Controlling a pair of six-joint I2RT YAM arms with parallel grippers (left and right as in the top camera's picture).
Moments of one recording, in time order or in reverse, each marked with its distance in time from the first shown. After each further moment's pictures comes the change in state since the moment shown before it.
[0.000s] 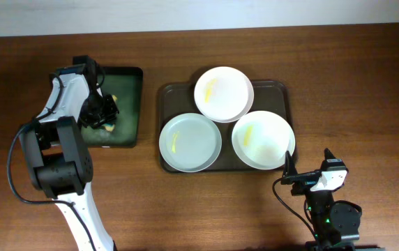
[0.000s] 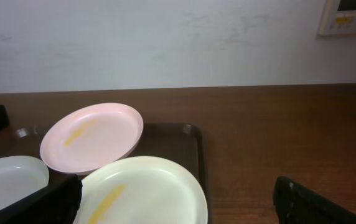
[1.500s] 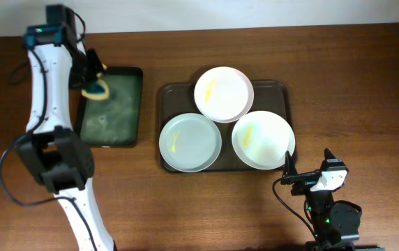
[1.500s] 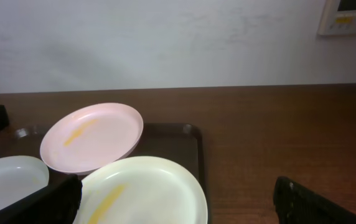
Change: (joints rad) left arm -0.002 0.062 0.552 -0.266 0.015 0.021; right arm 0.000 0.000 0.000 0.000 0.000 -0.001
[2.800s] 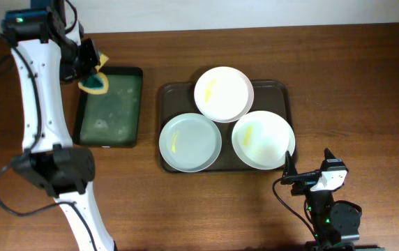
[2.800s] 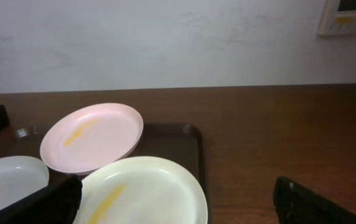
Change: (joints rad) left arm -0.032 -0.068 0.325 -0.326 0.118 0.093; right arm 0.000 0.000 0.000 0.000 0.000 0.000
